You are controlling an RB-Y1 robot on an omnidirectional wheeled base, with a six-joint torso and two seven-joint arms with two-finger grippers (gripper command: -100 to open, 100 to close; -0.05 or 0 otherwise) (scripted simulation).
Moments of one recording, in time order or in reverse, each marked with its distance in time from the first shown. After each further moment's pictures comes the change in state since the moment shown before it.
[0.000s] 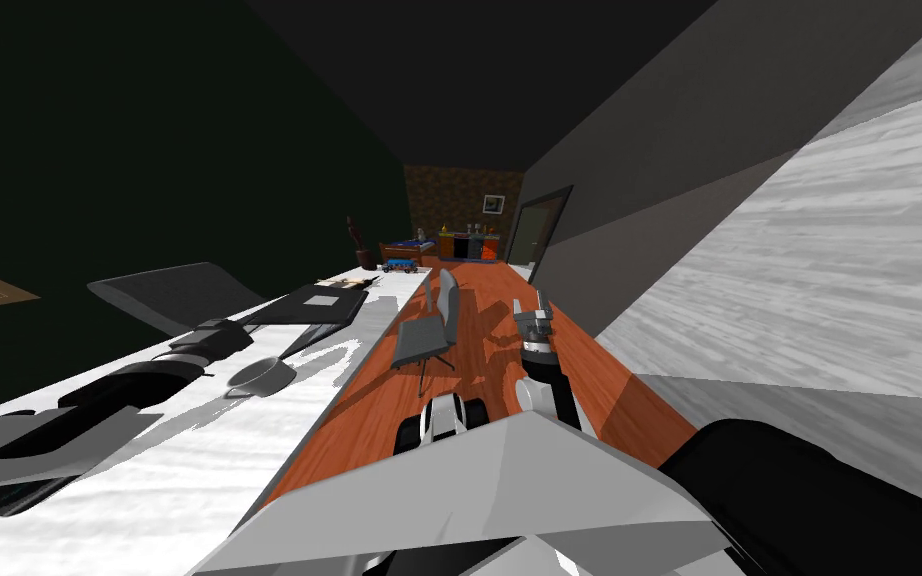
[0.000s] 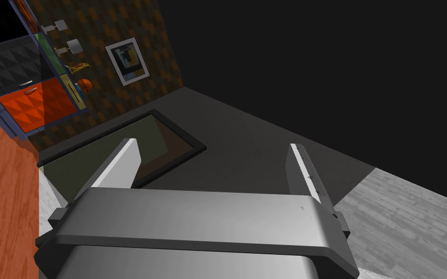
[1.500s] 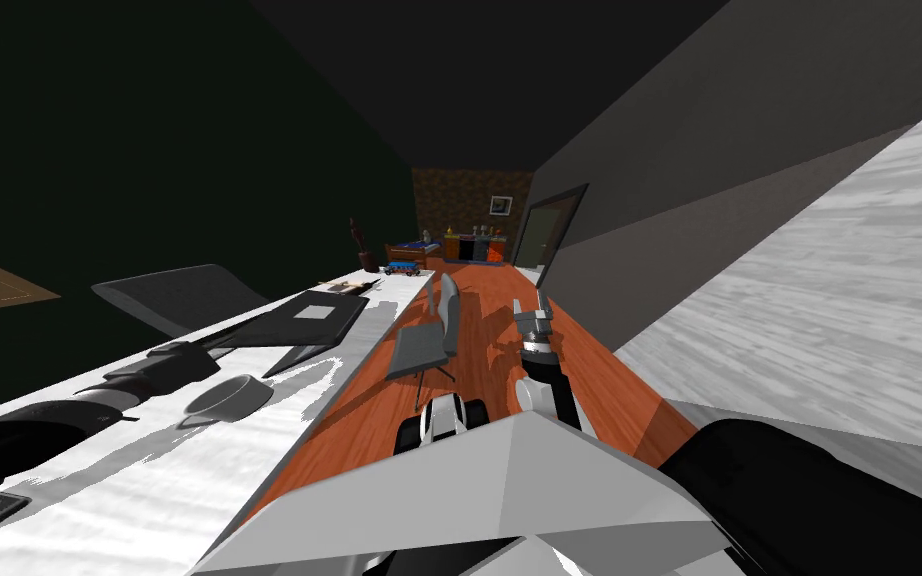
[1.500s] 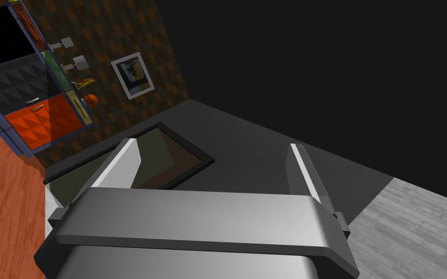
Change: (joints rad) left arm 0.162 0.090 0.051 0.041 -0.253 -0.204 0.393; right arm 0.000 0.000 0.000 0.000 0.000 0.000 0.000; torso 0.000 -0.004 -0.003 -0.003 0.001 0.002
